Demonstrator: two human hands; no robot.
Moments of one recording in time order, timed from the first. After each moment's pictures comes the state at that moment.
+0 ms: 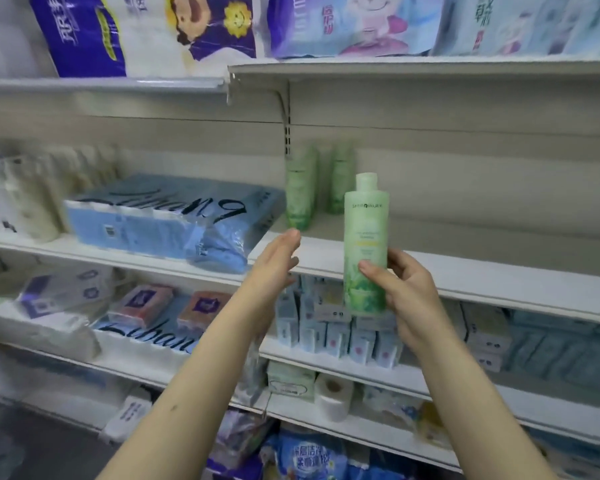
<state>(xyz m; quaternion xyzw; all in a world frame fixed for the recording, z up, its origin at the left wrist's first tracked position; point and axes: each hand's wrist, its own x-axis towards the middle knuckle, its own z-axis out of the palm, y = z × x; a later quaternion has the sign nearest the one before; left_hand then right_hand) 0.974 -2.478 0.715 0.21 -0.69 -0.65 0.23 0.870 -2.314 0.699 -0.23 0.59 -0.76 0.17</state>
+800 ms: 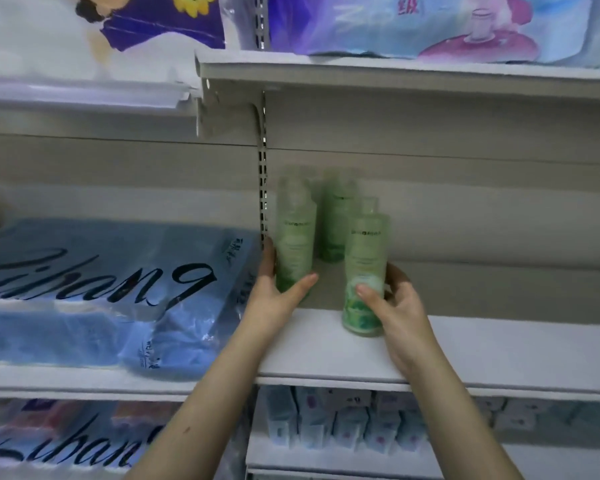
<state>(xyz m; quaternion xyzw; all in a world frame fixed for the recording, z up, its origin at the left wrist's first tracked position) 0.825 -2.627 0.690 0.11 -0.75 -0.61 0.24 0.757 -2.455 0.679 -0.20 0.60 -0.77 0.07</state>
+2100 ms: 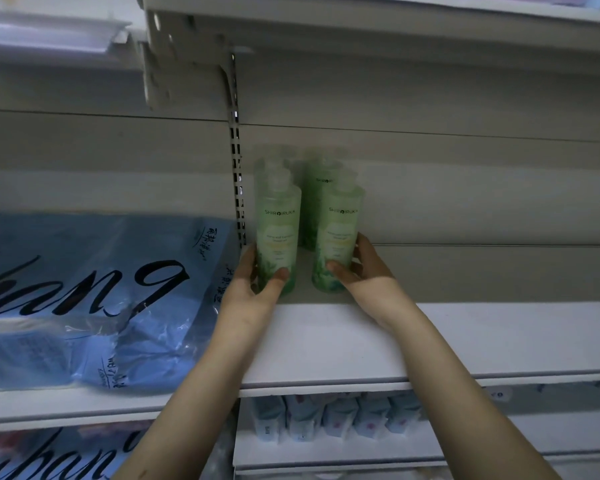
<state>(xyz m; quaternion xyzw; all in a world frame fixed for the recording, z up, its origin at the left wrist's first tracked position) 0.812 -2.641 0.669 0.12 -0.70 -0.66 0.26 0.716 -2.482 0.689 -0.23 0.77 -0.59 0.06</state>
